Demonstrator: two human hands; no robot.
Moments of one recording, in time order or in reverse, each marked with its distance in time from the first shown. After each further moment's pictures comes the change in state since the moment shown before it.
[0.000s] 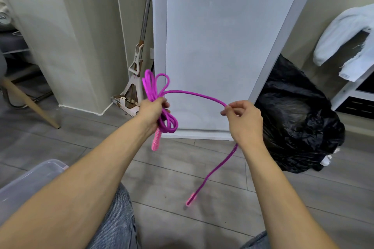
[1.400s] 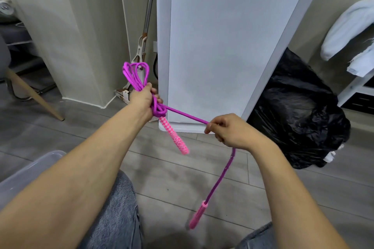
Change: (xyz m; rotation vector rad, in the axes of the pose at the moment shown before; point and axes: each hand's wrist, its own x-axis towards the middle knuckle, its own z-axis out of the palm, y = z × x) left_hand 0.018 0.012 -0.020 -0.381 0.032 -0.073; right_hand -0.011 -0.002 -0.001 -0.347 -0.765 0.002
